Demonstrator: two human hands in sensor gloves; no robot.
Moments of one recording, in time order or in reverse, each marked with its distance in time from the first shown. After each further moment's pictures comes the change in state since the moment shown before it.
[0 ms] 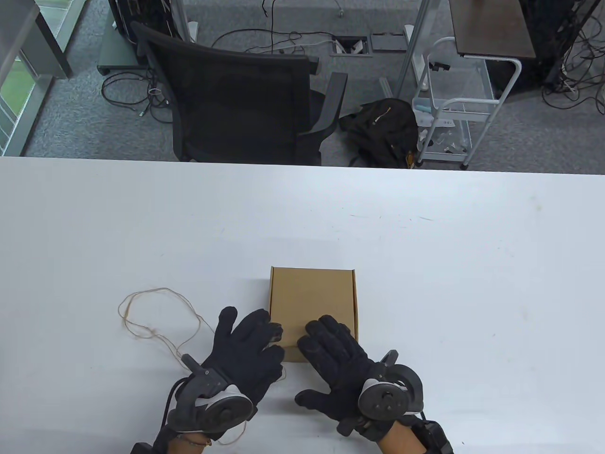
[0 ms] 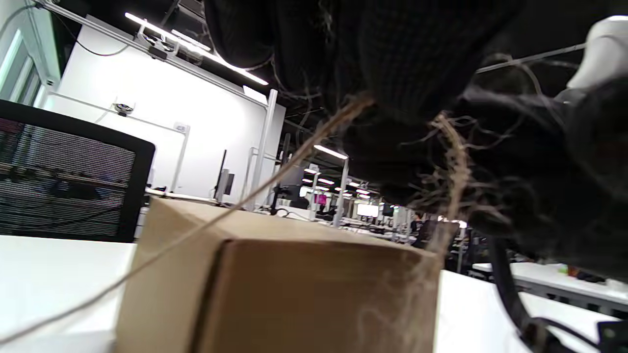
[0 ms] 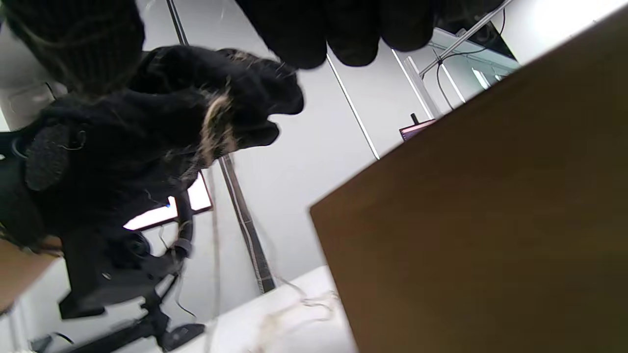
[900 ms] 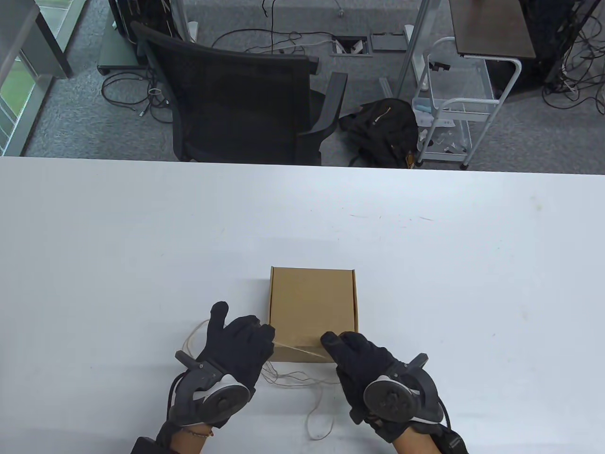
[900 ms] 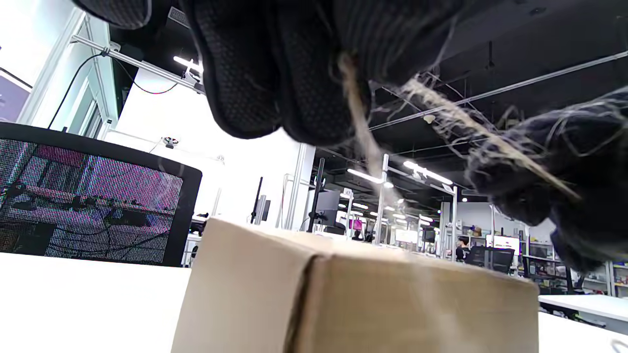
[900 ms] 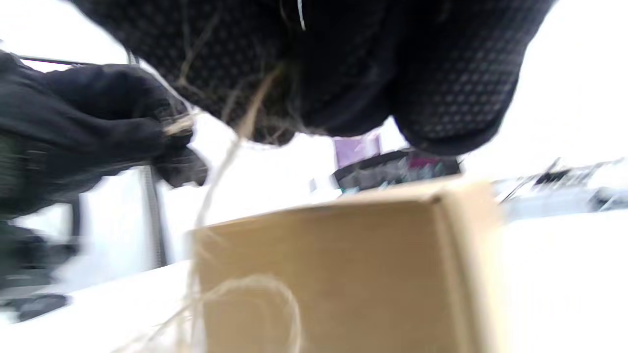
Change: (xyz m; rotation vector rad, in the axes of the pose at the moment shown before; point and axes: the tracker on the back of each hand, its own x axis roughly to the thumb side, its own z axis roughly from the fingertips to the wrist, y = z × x) left_hand -0.022 -0.007 -0.001 0.066 0.112 -0.086; right_hand 0.001 -0.043 0.007 -0.047 0.221 0.418
